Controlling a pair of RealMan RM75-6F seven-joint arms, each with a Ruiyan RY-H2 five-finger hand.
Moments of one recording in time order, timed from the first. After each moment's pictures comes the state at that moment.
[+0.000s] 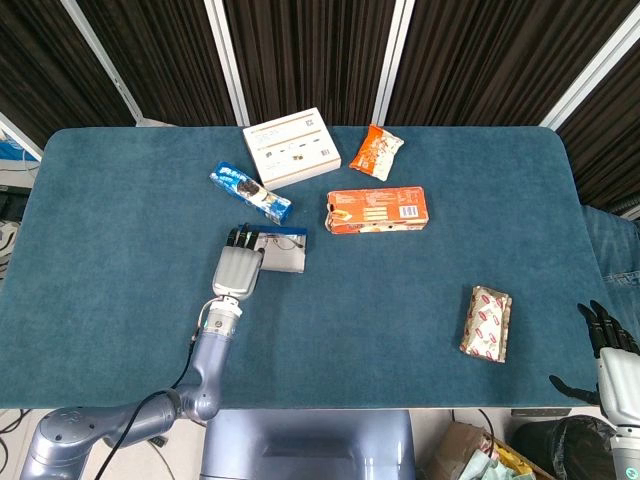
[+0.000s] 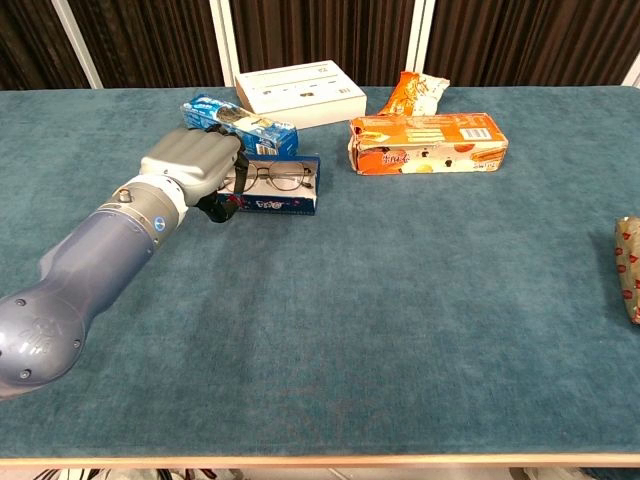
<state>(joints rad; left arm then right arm) -0.82 -2.04 -0.31 -0.99 1.00 1.10 0.72 -0.01 -1.06 0.07 -1.76 -1.38 1.47 -0.01</state>
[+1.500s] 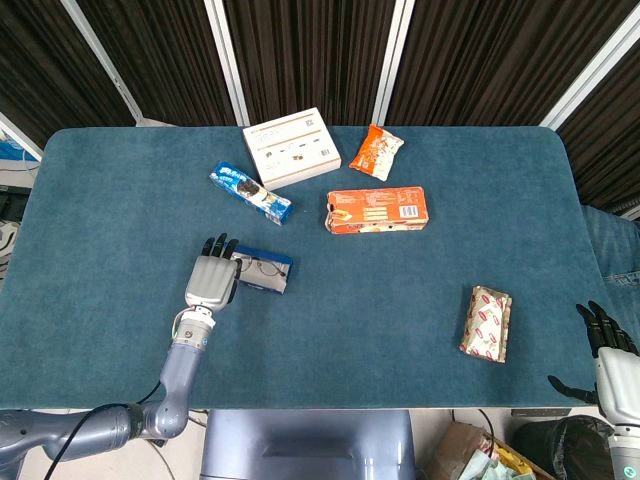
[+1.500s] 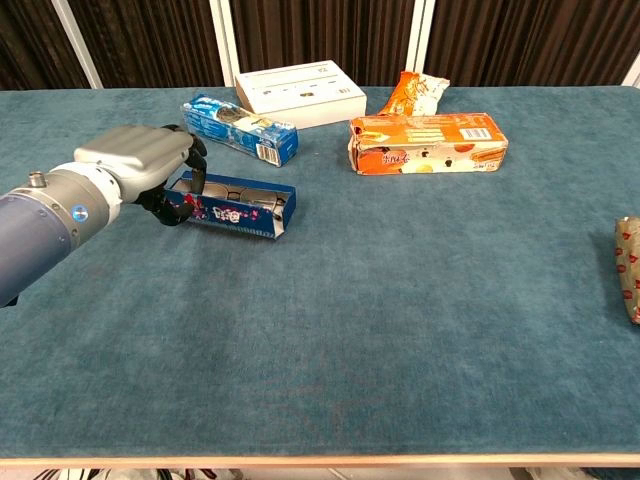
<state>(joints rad) -0.72 -1.79 -0.25 -1.40 0.90 1.15 0.84 -0.01 -1.06 0.07 -1.77 -1.37 1.46 -0.01</state>
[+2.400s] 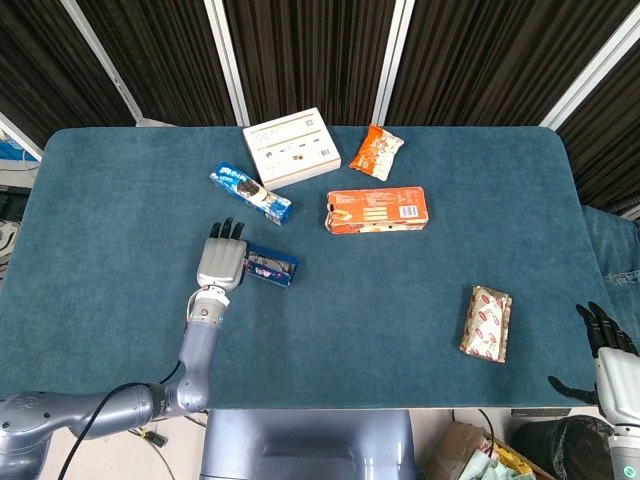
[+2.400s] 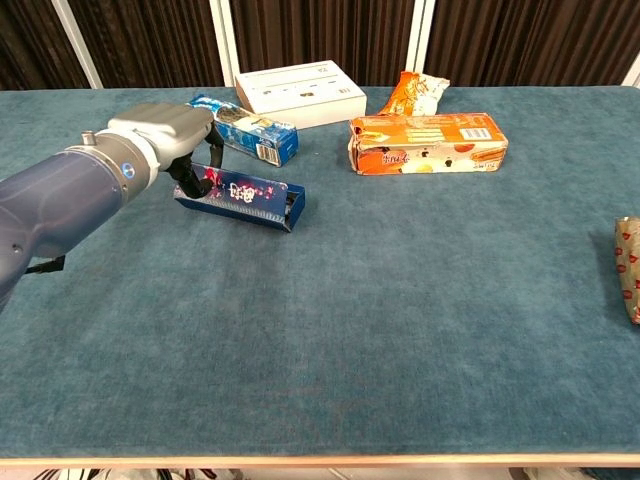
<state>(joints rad) -0.85 -1.83 -0.36 -1.33 0.70 1.12 0.93 -0.01 -1.06 0.07 -1.77 -1.36 1.45 -0.02</state>
